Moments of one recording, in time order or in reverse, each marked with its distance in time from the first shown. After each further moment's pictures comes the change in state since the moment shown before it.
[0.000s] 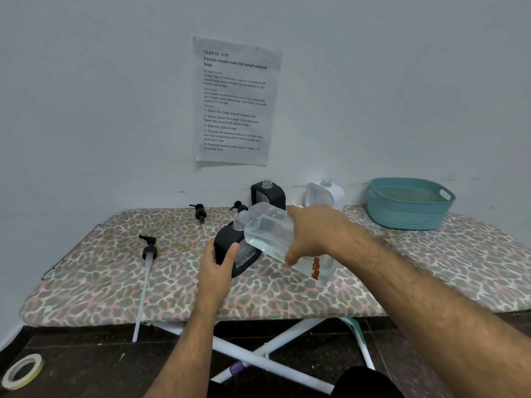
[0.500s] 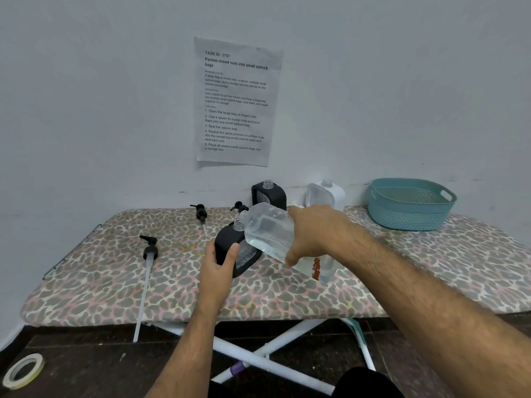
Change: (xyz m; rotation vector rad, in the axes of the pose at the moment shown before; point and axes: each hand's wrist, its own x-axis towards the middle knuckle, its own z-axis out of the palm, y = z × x) left_hand 0.001 -0.001 0.000 0.024 -0.002 -0.005; right_hand 0.001 -0.001 -0.001 0.007 0.004 -0.003
